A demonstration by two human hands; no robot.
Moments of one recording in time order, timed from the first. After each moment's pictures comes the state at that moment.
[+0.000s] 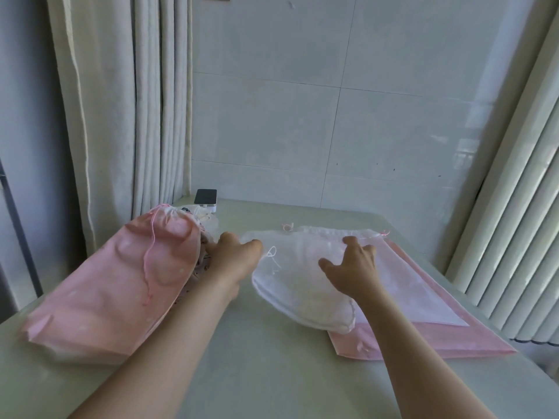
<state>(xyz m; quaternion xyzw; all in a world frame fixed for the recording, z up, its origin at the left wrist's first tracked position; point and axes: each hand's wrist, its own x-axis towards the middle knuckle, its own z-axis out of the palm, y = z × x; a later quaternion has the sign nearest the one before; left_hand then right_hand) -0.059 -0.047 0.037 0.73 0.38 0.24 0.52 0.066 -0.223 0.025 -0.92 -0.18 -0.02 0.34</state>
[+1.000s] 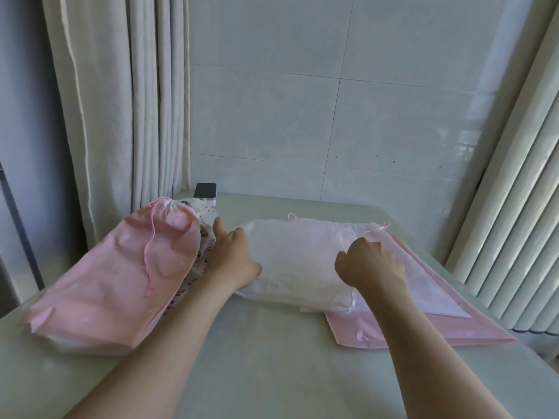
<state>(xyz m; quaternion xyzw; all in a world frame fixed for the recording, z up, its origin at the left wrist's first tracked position) -0.064 -0.036 0.022 0.92 0.29 0.18 0.22 0.054 -0.239 0.043 -0.98 -0.12 -0.07 0.12</state>
